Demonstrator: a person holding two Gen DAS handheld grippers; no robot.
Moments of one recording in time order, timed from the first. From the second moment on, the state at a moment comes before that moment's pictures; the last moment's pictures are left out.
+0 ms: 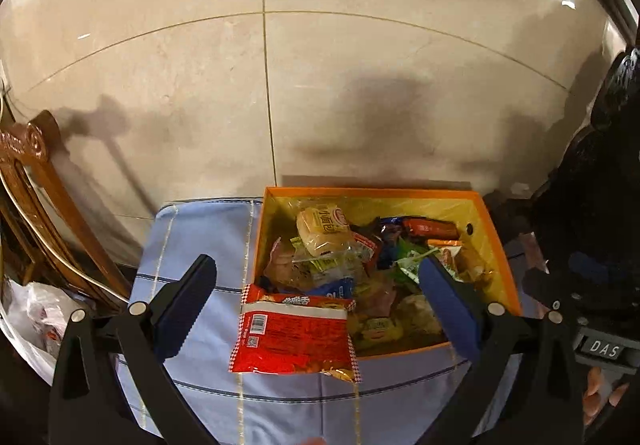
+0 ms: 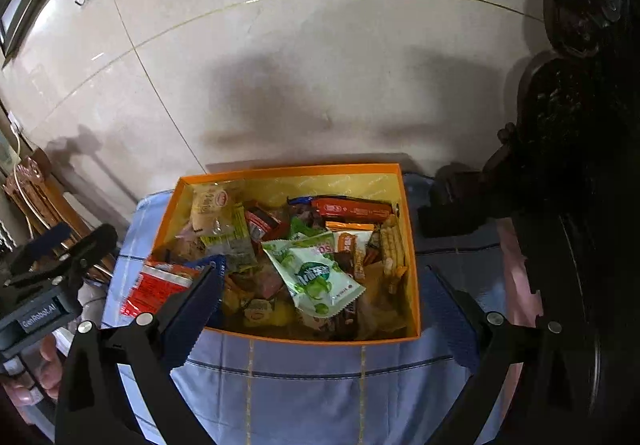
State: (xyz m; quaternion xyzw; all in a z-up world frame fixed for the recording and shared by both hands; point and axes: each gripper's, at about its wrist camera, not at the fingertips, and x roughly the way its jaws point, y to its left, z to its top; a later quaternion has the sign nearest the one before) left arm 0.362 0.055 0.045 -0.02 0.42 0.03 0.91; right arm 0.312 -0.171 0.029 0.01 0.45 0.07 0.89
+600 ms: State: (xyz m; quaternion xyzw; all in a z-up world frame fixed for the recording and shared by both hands) left arm 0.207 0.042 0.026 -0.04 0.44 -0.01 0.89; right arm 0.147 -0.193 0.036 0.06 0.40 0.09 0.91
